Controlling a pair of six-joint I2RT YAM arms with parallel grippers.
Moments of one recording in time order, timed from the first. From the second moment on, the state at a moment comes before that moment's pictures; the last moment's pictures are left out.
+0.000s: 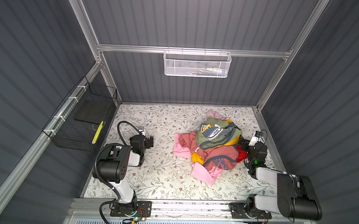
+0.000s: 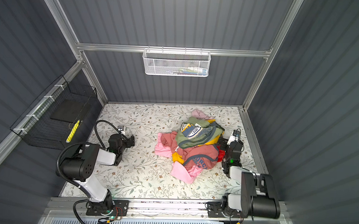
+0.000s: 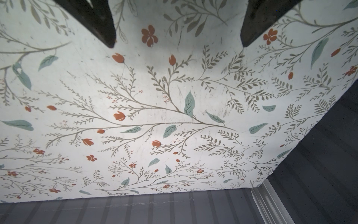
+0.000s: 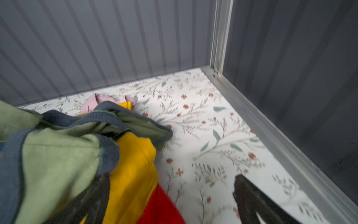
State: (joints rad) left arm -0.09 1.72 0.46 0.82 -0.17 0.03; right arm -0.09 1.24 0.32 0.67 0.10 0.15
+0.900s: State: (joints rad) left arm -0.24 1.29 0.55 0.34 -0.30 -0.17; right arm -0.34 1.10 0.36 -0.12 -0.45 0.63
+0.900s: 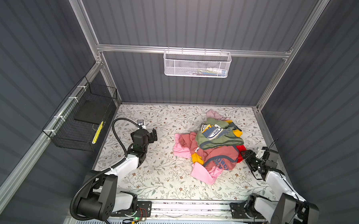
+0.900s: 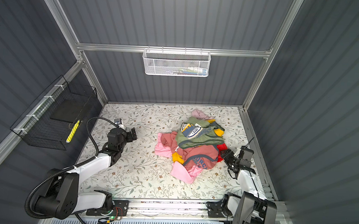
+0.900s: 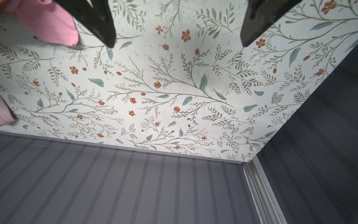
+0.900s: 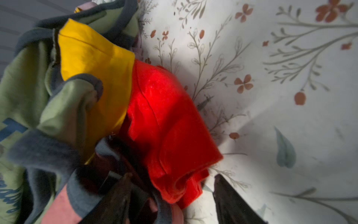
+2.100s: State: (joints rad) left arm -0.25 1.25 0.50 0.33 -0.25 -0.25; right arm -0.27 1.18 0.39 0.01 -0.44 0.67
